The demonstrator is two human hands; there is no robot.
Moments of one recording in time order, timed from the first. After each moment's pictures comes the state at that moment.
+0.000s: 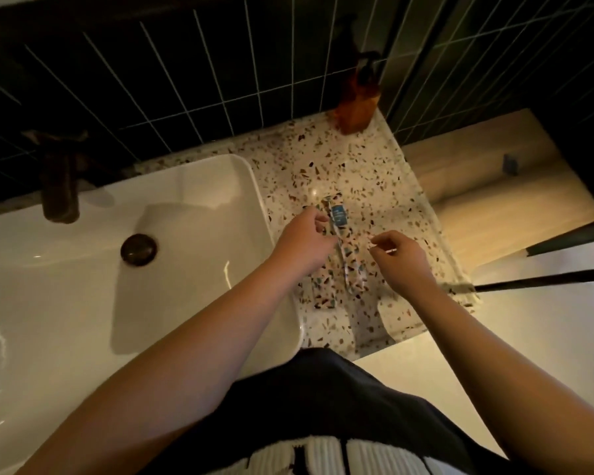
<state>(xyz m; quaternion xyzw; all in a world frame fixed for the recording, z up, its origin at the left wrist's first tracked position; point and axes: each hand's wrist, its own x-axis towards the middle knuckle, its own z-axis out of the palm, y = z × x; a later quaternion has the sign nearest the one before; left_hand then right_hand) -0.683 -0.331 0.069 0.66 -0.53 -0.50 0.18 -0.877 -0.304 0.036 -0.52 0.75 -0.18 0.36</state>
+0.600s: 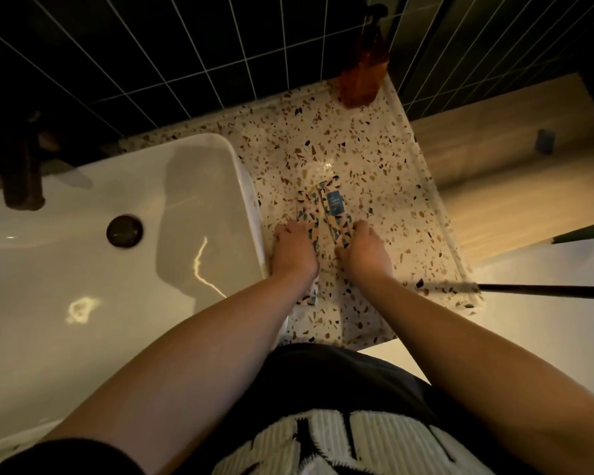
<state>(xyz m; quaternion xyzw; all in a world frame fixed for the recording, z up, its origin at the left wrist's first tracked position) -0.720 -0.326 -0.029 0.80 -0.49 -0.34 -0.01 -0.849 -0.325 -0.030 -0.60 0.74 -0.01 0.31</state>
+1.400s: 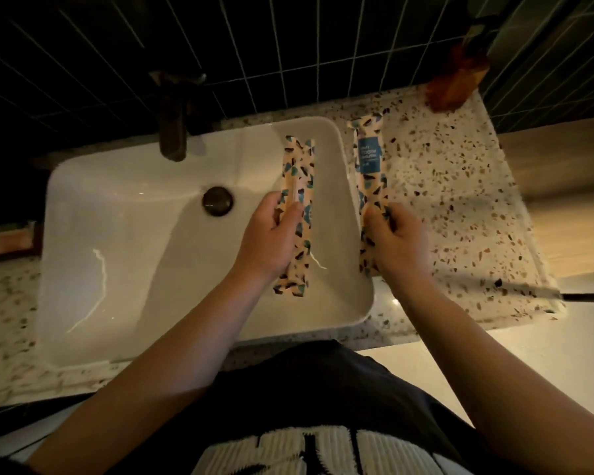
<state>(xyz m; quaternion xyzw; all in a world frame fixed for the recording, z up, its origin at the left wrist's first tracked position) -0.538 -0.235 0.103 0.68 -0.40 -0.46 0.41 -0.723 -0.263 0.093 -0.49 0.64 -0.35 0.48</state>
